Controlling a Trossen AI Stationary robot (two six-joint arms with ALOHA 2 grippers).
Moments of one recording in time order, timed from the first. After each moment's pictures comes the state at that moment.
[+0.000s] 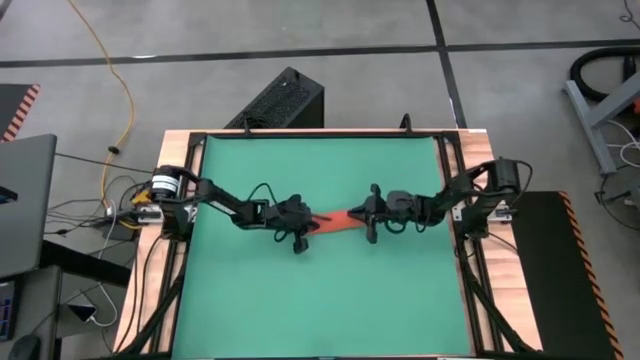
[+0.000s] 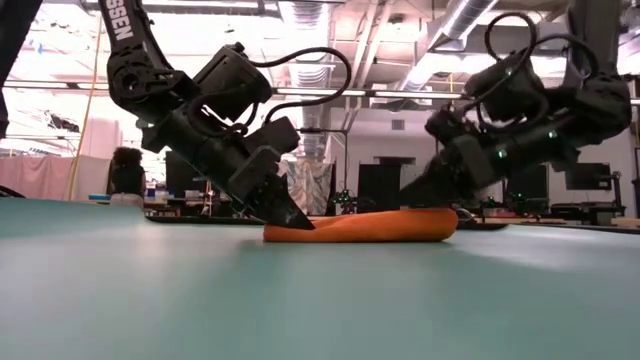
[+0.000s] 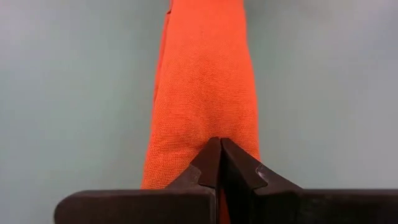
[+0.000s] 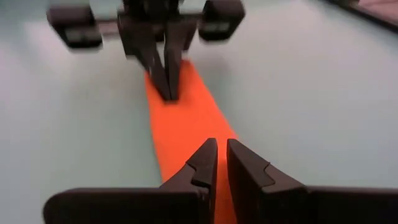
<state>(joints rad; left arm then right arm) 0.04 1.89 0.67 0.52 -0.07 -0.17 -0.10 1.67 0.30 1.06 0.02 0.05</state>
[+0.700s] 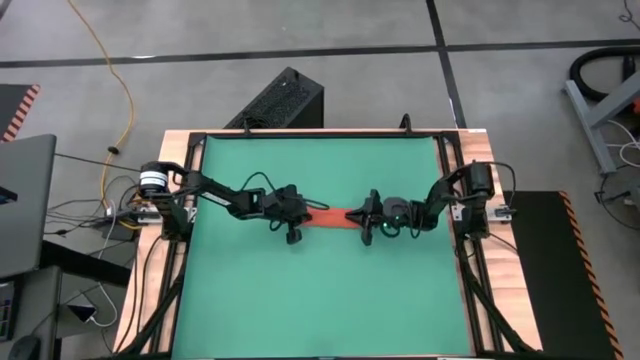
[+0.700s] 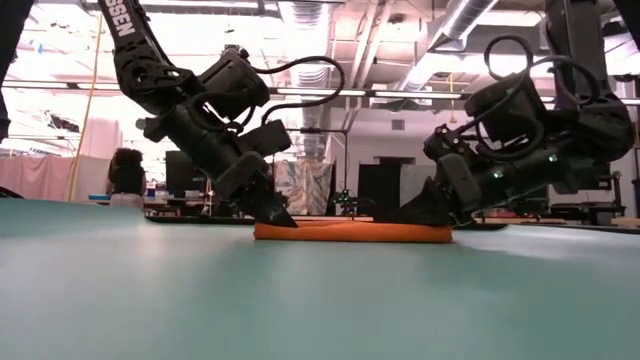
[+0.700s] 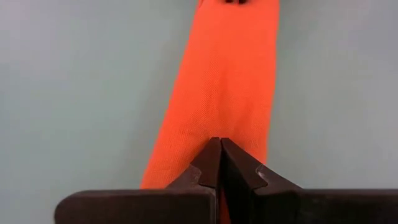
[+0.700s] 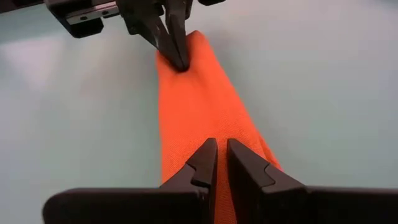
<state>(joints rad) 0.15 1.78 0.66 0.36 -0.01 -0.02 -0.07 1.94 0.30 1.20 0.10 0.22</state>
